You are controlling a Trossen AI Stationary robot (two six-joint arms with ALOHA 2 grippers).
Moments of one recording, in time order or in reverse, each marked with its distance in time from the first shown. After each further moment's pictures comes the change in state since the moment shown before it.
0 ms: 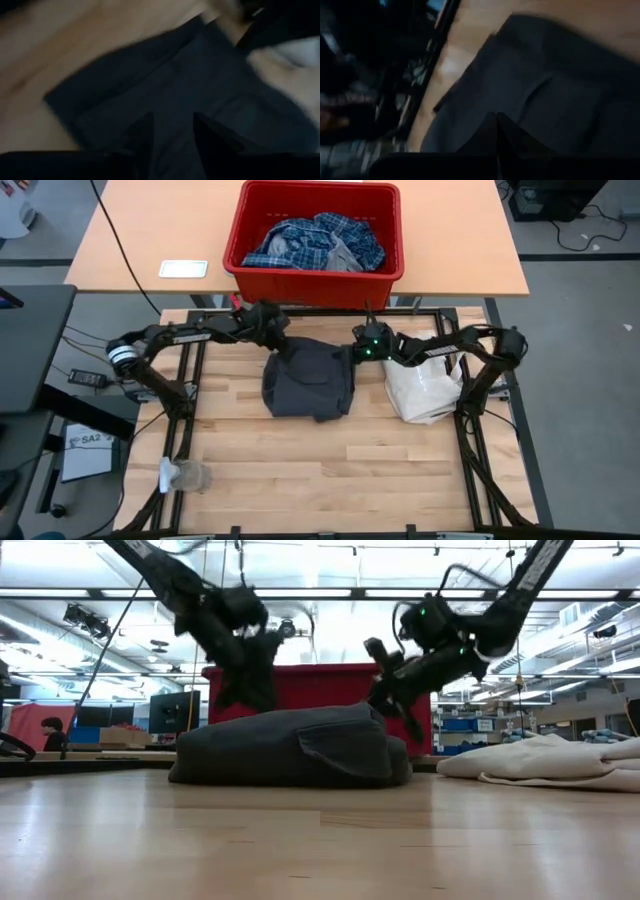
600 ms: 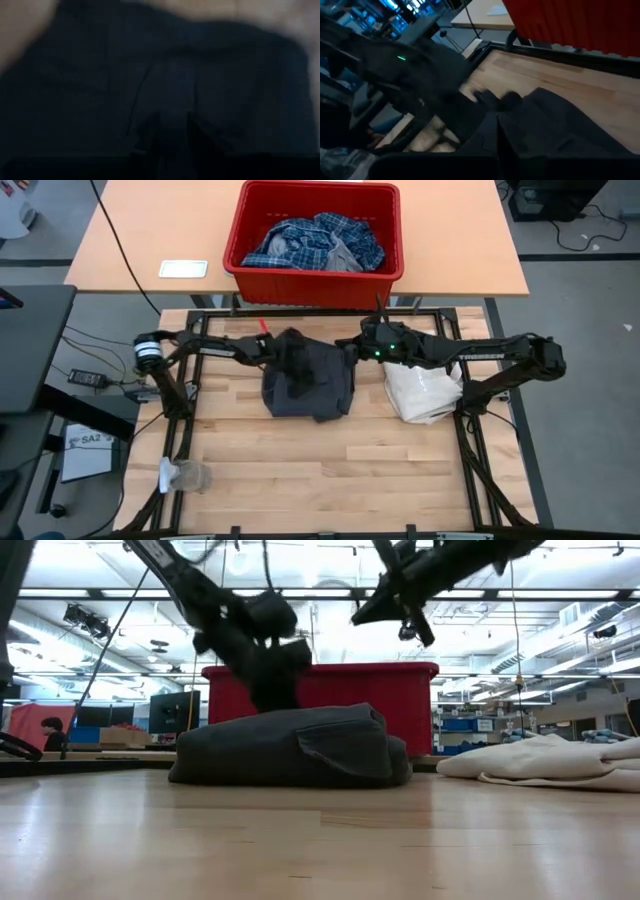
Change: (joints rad) left arm -0.231 0.216 0.000 0.180 0.020 0.372; right arm 0.228 -0.321 0.247 -0.486 0.461 -0.237
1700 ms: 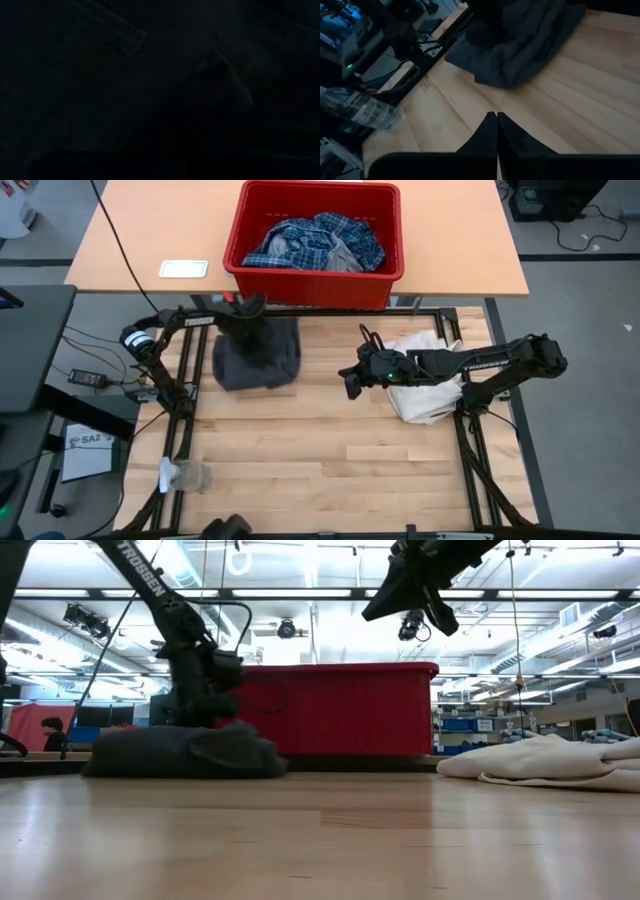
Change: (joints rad) left arm 0.506 -0.031 0.003 -0.627 -0.117 0.055; right arm 0.213 0.004 0.051 -0.252 0.060 0.095
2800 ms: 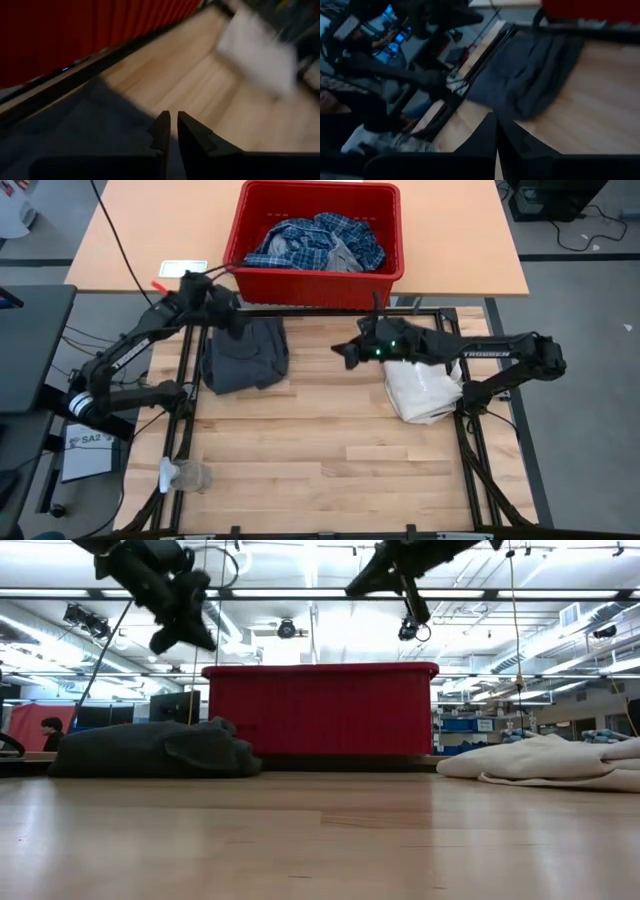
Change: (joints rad) left arm 0.079 -0.665 -0.003 0.104 0.213 -0.295; right arm -0.185 0.001 0.096 0.095 -0.178 0.007
